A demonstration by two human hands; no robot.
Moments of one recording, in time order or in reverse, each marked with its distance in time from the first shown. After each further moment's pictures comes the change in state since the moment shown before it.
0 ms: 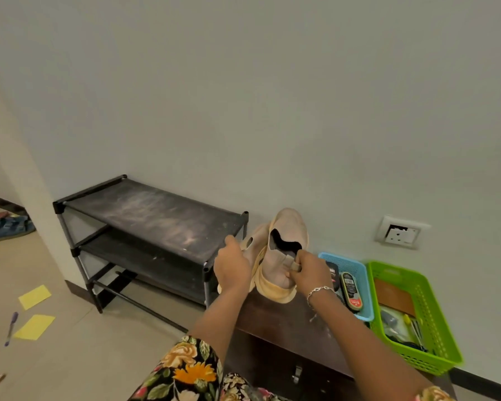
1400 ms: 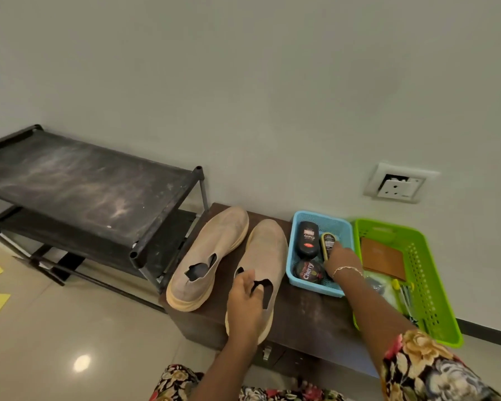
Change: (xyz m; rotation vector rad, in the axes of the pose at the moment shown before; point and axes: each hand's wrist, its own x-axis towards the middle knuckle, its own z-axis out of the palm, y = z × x) left_hand -0.069 0.013 0.155 -0.610 -0.346 -0.297; right_hand 0.104 0.216 0.054 -0.297 -0.243 0.420
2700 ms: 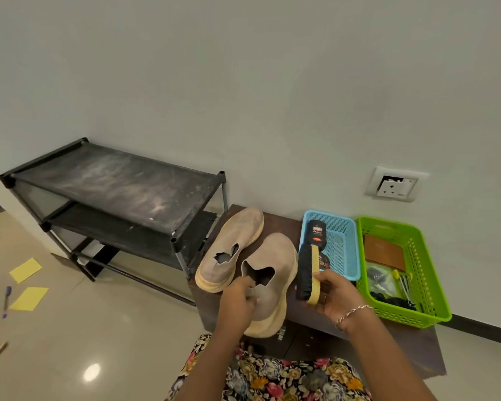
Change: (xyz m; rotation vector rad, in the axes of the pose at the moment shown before) left_hand -0.030 -0.014 -0.074 0.576 -0.110 0.236; right_hand -0.167 -0.016 -0.014 1.619 -0.498 0.217
